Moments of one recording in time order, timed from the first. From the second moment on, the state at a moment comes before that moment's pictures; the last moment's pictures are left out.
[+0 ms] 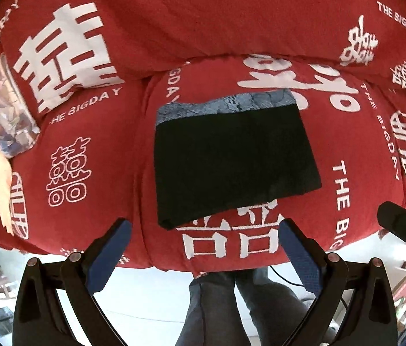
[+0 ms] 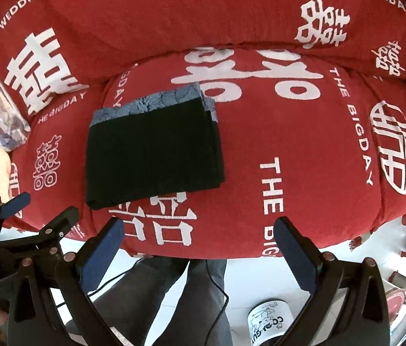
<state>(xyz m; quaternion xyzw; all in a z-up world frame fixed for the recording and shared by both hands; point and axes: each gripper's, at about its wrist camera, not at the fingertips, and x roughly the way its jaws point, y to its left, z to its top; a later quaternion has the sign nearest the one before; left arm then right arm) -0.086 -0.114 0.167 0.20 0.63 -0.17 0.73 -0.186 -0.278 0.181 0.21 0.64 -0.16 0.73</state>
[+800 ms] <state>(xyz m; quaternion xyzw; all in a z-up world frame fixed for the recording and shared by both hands) -0.083 -0.110 0.181 0.21 0.61 -0.13 0.75 -0.164 -0.267 0.184 0.15 0.64 -0.14 0.74</state>
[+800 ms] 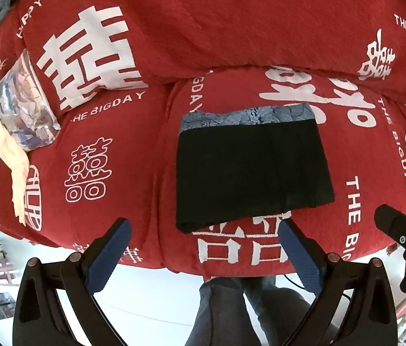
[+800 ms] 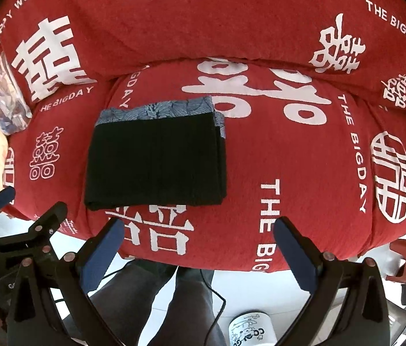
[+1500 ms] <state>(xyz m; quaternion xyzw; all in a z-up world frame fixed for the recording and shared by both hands) -0.082 -0.101 0.183 0.19 0.61 -0.12 0.76 -0.159 -0.257 0.184 0.14 0.65 -0.13 0.74</state>
